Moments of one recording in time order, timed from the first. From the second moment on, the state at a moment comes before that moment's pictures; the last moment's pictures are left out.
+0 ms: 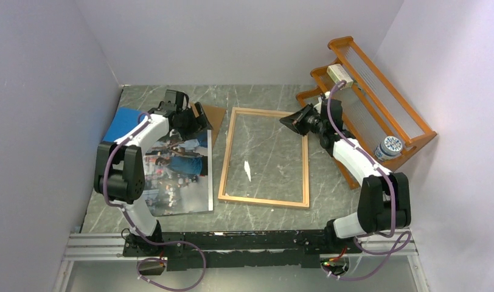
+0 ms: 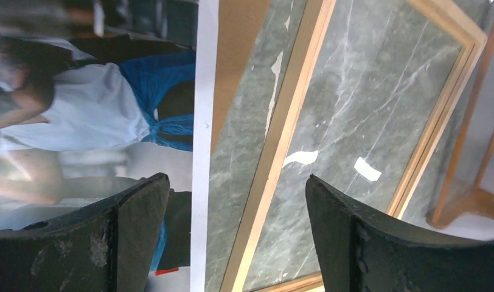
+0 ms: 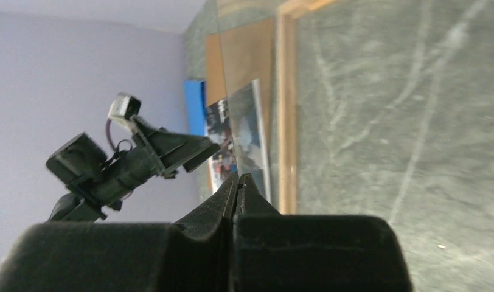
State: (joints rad) left arm -0.20 1.73 1.29 -0.46 0.24 -0.60; right arm 0.16 1.42 0.95 0.08 -0.49 1.02
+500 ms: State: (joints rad) left arm -0.20 1.81 1.26 -0.40 0.39 -0.62; right arm 0.11 1.47 0.93 0.01 -0.47 0.95
